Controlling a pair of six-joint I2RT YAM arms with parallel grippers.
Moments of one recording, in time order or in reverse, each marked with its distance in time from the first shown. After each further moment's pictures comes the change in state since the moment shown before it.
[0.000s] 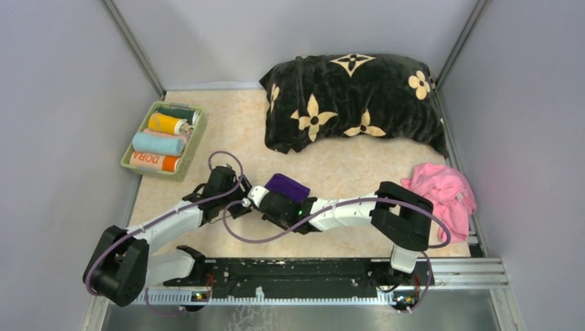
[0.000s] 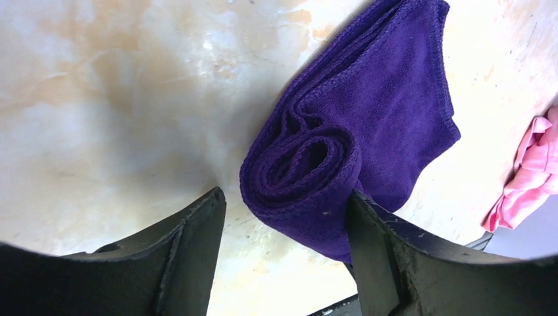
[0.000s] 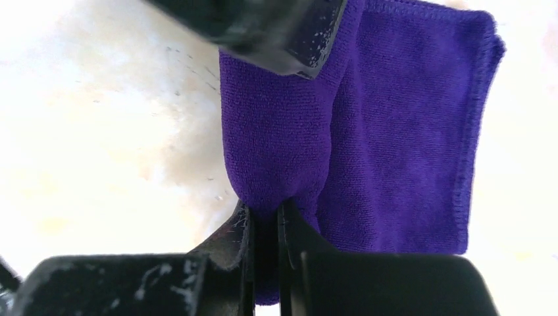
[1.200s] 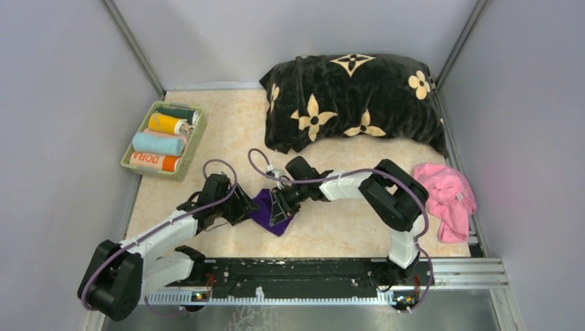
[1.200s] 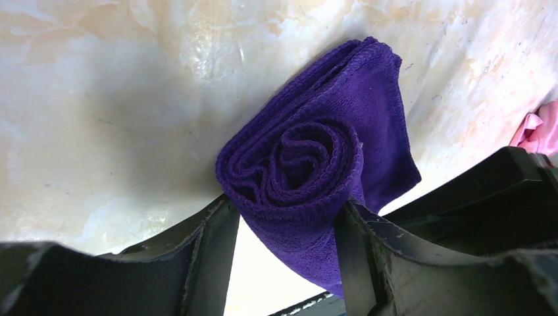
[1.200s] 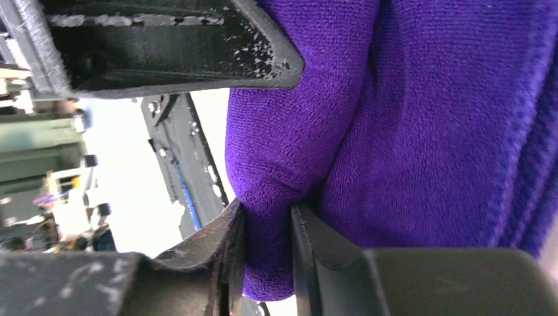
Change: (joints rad) left arm 0.029 -0.139 -0.094 -0.074 0.024 -0.045; right arm -0.405 0.138 -0.014 0.188 -1.136 0.399
